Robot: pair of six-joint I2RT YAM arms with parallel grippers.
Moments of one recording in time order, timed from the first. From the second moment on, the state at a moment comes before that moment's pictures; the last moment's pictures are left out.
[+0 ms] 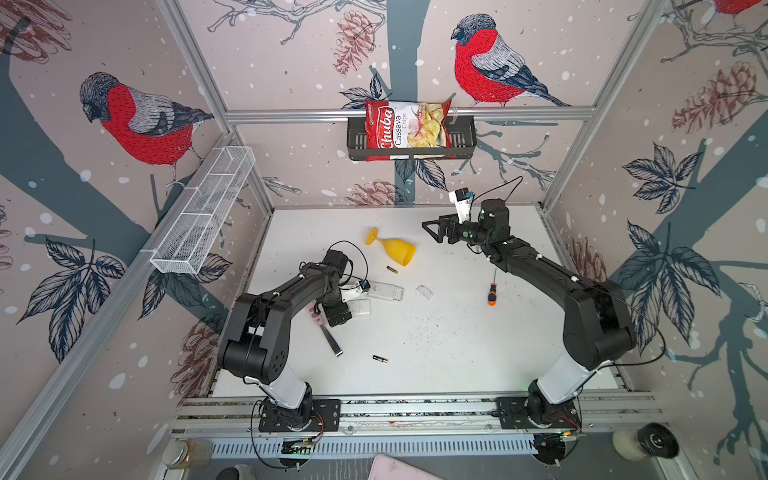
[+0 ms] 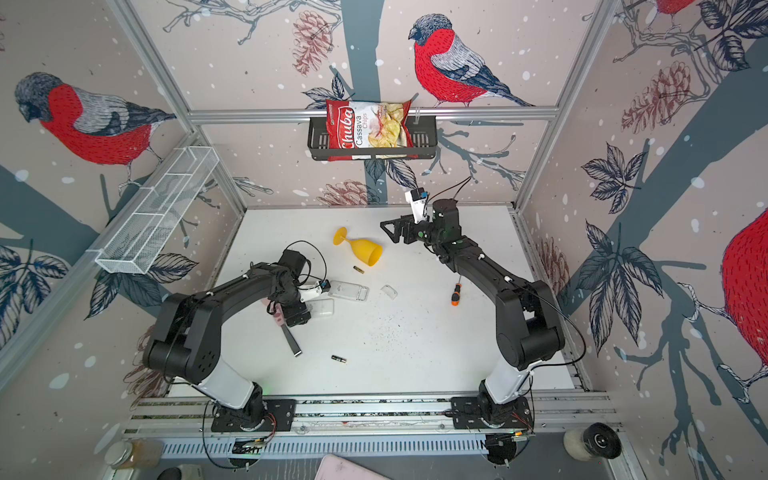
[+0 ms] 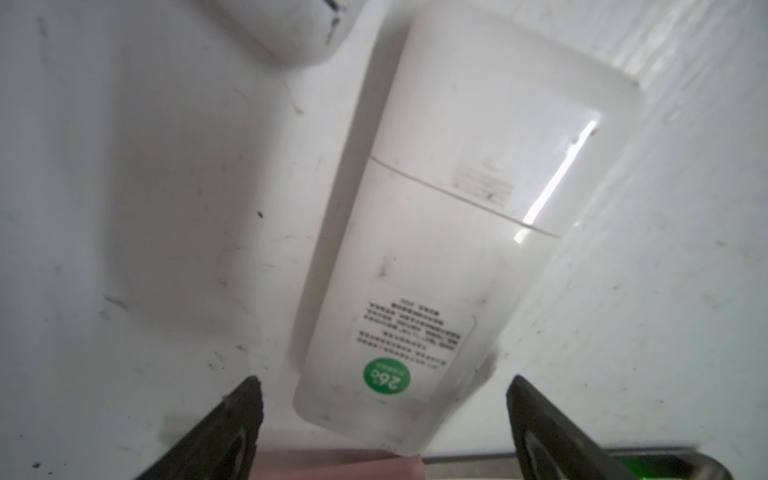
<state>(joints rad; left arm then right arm) -0.25 1.62 0.95 -0.76 0.00 0.87 0.39 1.69 1.22 0.17 -0.60 0.24</state>
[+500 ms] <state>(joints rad) -0.25 1.62 0.91 -0.76 0.03 0.86 0.38 1.69 1.22 0.17 -0.63 0.24</state>
